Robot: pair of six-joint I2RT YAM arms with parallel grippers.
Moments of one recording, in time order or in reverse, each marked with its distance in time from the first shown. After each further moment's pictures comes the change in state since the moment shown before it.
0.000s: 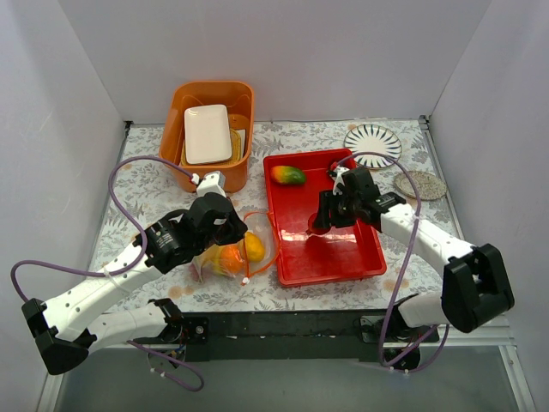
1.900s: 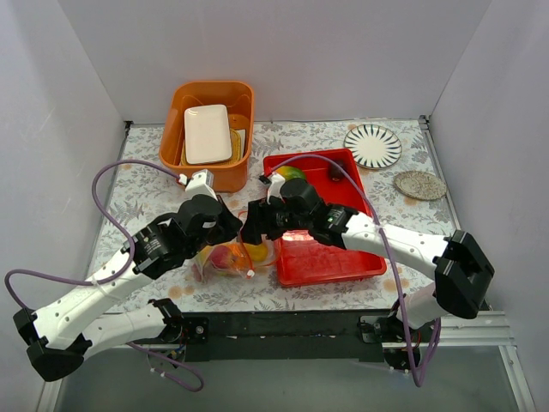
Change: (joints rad) left arm 0.000 -0.065 0.000 0.006 -0.047 -0.034; right arm 0.498 0.094 0.178 0.359 -0.058 0.316
